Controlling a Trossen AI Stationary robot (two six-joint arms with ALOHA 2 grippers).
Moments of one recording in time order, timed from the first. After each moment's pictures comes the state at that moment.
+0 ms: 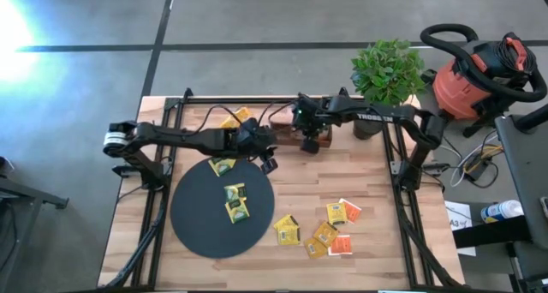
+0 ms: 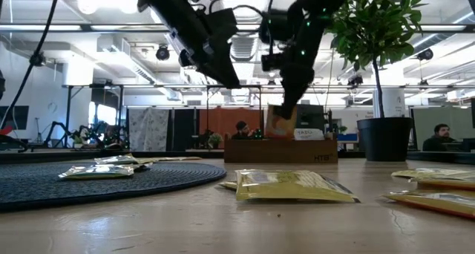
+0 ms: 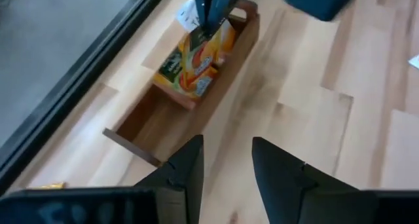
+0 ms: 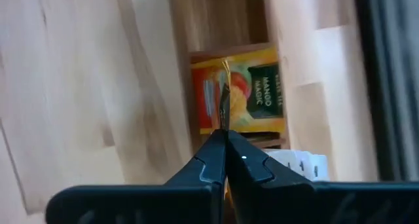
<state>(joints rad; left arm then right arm) 0.08 1.56 1.16 -0.31 -0.36 -0.18 -0.39 1.78 1.40 -0.83 0.06 -0.20</state>
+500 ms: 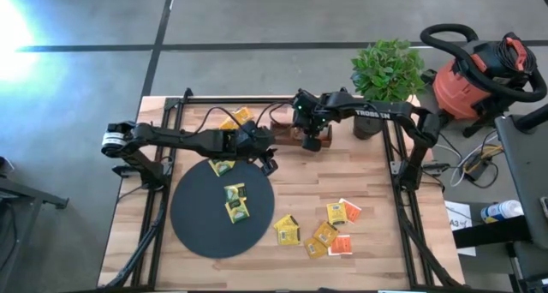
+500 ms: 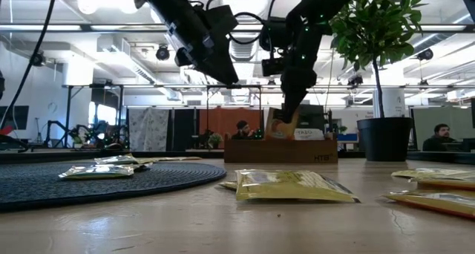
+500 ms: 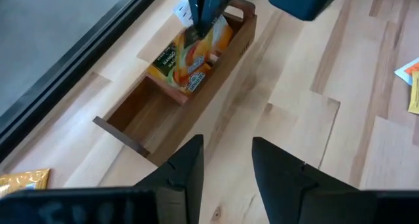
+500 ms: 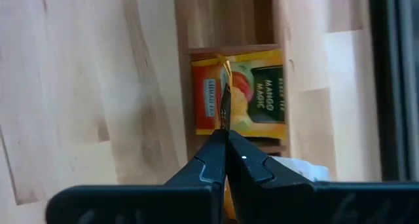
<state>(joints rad) 0.06 1.55 1.16 -0.33 -0.36 -0.27 -0.43 1.81 1.40 -0.83 0.02 -0.28</state>
